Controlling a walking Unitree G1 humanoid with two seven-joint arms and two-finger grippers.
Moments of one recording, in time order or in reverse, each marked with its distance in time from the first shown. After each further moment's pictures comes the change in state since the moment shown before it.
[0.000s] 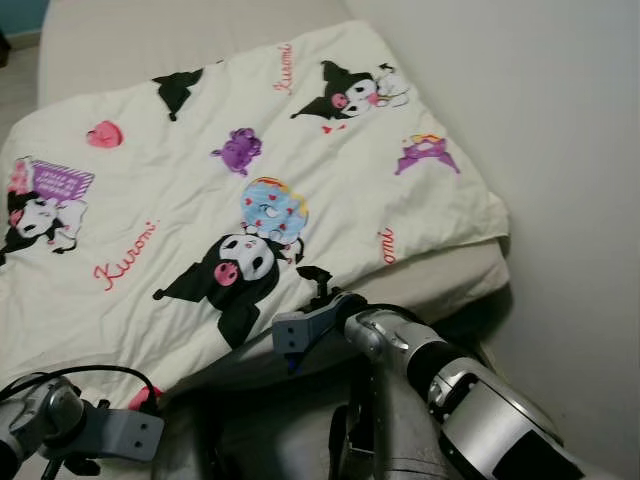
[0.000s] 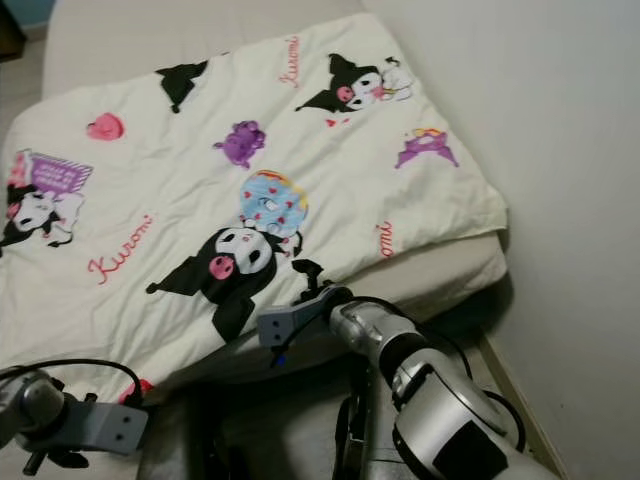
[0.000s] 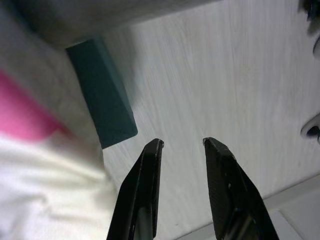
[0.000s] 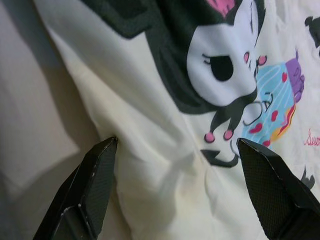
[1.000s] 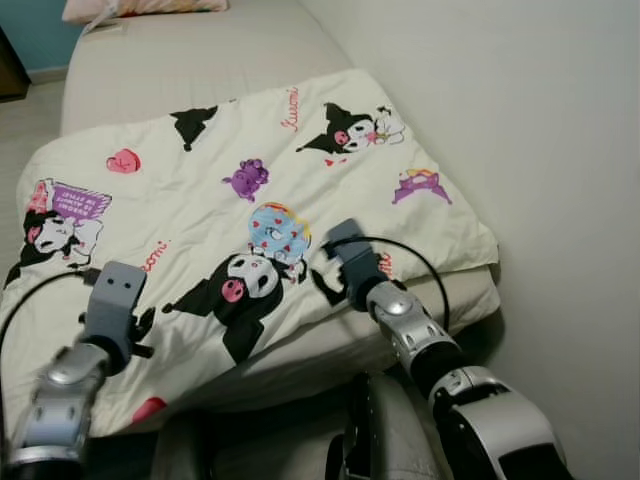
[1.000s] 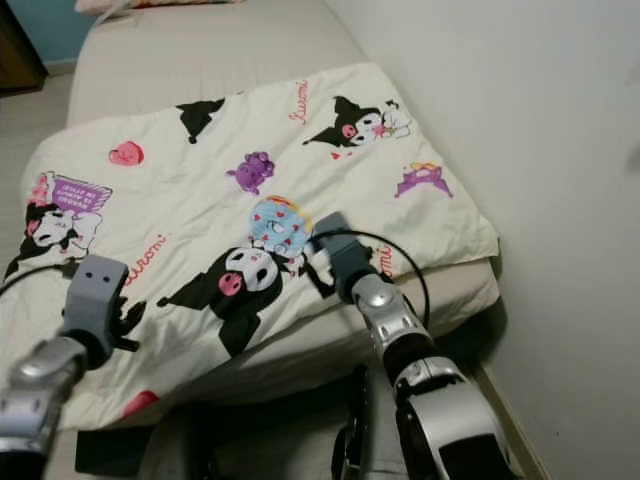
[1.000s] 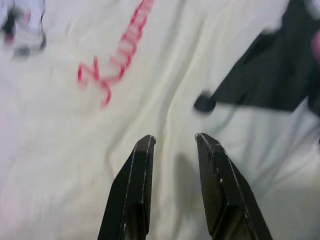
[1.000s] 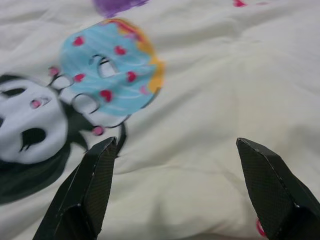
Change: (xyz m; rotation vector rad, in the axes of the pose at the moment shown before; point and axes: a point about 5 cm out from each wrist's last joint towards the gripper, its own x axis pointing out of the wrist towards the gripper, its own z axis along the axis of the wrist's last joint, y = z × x) left arm -0.028 0.043 0.038 -1.210 -0.624 1.194; right arm -0.021 -0.024 -0.052 1.364 0.169 -0.386
